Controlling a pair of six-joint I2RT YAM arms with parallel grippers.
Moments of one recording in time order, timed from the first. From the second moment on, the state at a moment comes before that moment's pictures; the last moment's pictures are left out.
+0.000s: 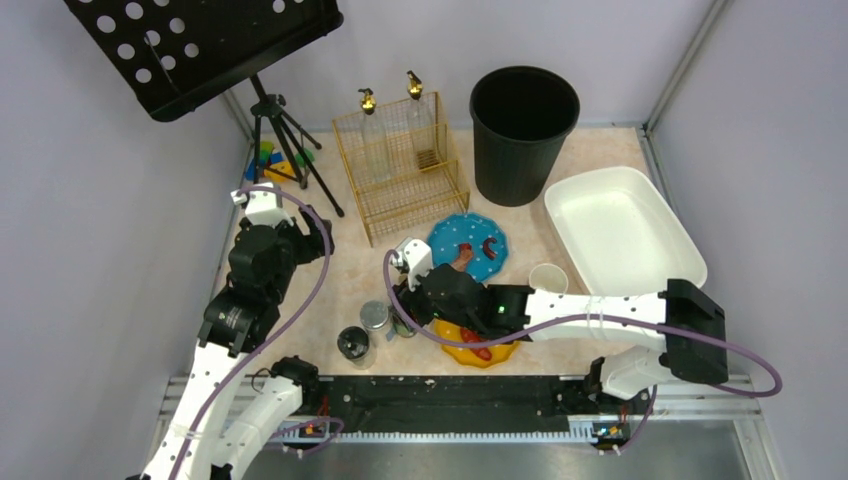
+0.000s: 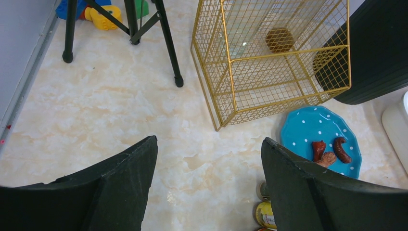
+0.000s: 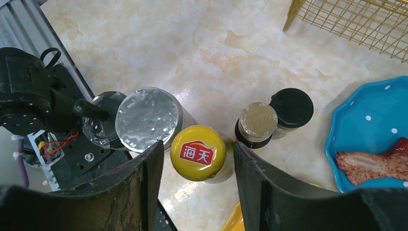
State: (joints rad) left arm -0.30 0.65 0.89 -0.53 -0.27 -0.33; right arm 1.30 1.41 0.98 -0.03 0.27 0.28
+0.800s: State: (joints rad) left arm -0.30 0.66 0.89 -0.53 -0.26 -0.33; right arm 1.32 1.42 0.98 -0.03 0.34 0.25
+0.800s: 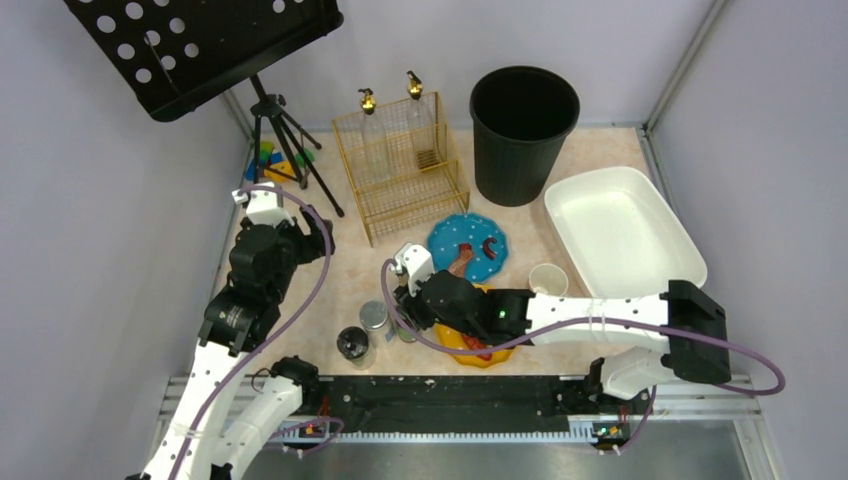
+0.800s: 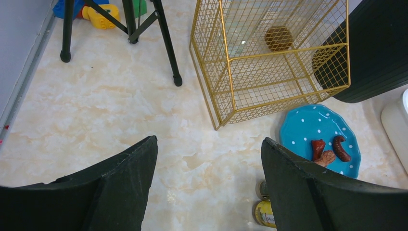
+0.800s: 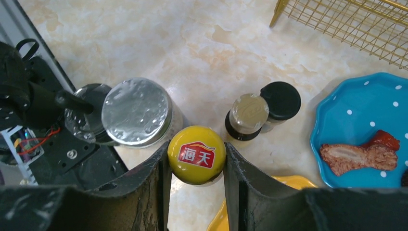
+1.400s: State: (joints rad) left arm -0.30 0.66 0.89 -0.53 -0.26 -0.33; right arm 1.37 1.17 1.01 -0.25 0.46 0.19
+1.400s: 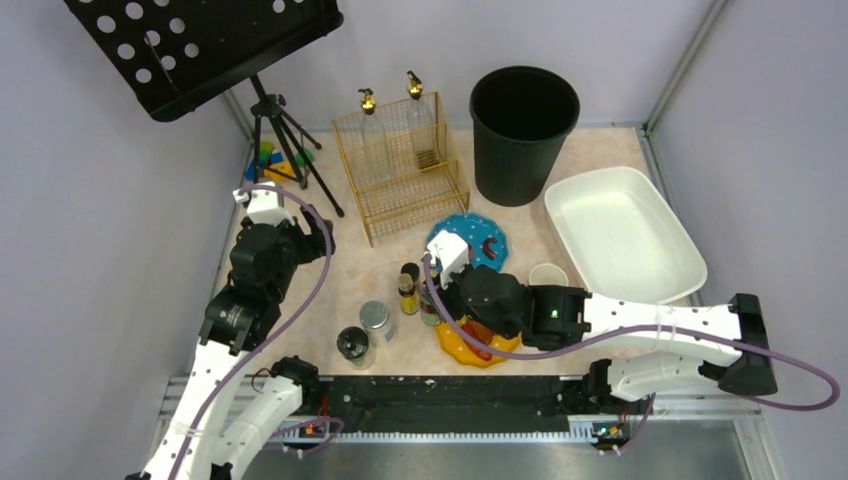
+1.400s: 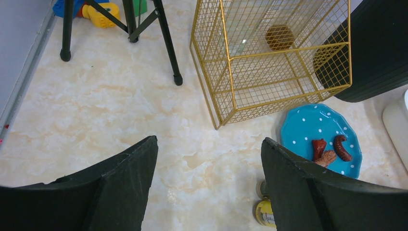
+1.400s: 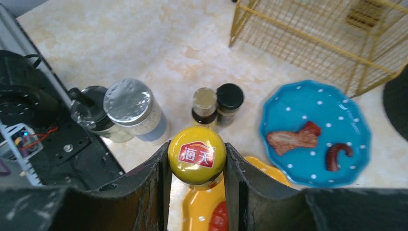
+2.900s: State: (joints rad) left arm -0.29 0.66 0.89 -0.53 -0.25 -0.33; right arm 0.94 1.90 1.85 0.02 0.20 -0.14
